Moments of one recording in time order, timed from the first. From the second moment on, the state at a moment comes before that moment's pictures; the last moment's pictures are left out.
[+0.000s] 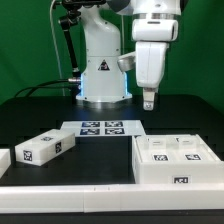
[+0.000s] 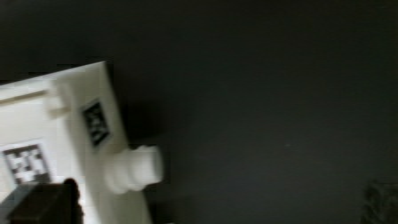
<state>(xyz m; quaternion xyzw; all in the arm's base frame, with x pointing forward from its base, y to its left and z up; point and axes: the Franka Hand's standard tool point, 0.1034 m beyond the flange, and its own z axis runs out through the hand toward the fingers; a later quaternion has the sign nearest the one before) 0.442 0.075 0.091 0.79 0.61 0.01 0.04</state>
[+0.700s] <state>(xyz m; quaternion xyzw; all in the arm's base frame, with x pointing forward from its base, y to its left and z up) 0.440 0.075 0.088 0.83 0.55 0.01 0.03</state>
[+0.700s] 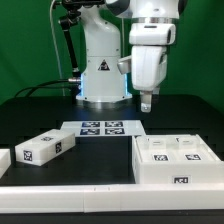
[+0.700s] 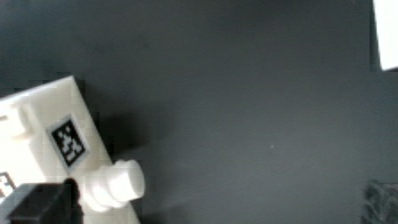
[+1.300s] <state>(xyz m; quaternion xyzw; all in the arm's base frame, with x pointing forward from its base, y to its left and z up) 0.439 0.078 0.083 0.96 0.27 0.02 0.02</state>
